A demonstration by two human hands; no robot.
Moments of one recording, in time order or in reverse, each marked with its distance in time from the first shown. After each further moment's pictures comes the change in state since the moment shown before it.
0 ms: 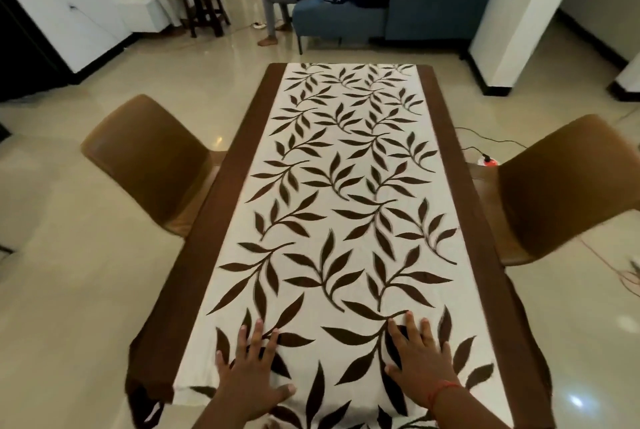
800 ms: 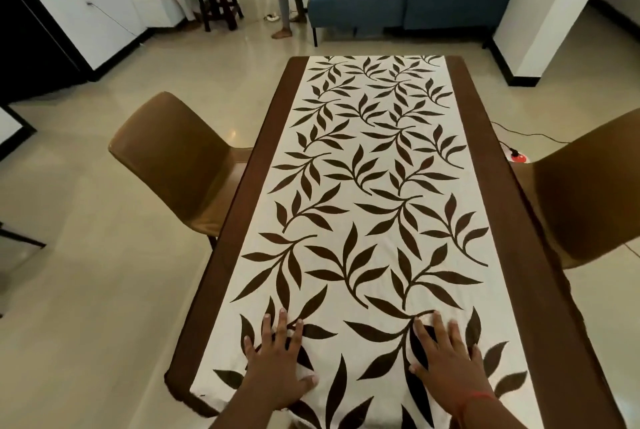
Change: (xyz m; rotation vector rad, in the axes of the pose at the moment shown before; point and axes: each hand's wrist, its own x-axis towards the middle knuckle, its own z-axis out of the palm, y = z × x) left_hand 0.027 -0.035 -0.016 0.069 0.062 0.074; right_hand 0.011 -0.041 -0.012 0.013 0.035 0.034
